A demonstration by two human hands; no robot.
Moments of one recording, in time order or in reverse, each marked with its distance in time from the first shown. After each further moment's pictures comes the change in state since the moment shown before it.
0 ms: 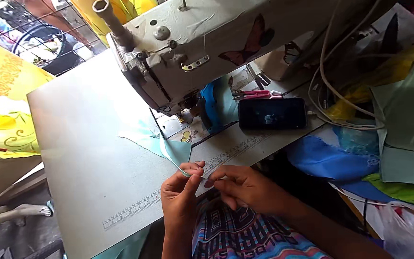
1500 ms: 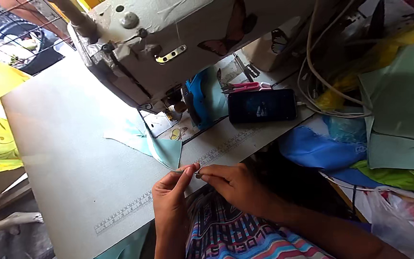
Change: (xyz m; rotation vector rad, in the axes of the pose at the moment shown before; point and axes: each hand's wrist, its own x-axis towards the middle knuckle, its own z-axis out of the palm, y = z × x) left_hand -0.004 0.005 0.009 0.171 0.235 -0.219; right_hand 0.000 0.018 0.015 -0.569 0.351 -0.137
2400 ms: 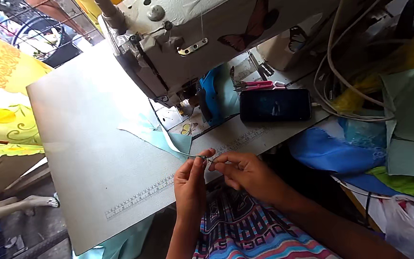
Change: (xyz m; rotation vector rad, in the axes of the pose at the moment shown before) left_hand 0.003 -0.022 0.007 -0.236 -0.102 0.034; right_hand 0.009 -0.006 -0.016 0.519 -0.130 0.261
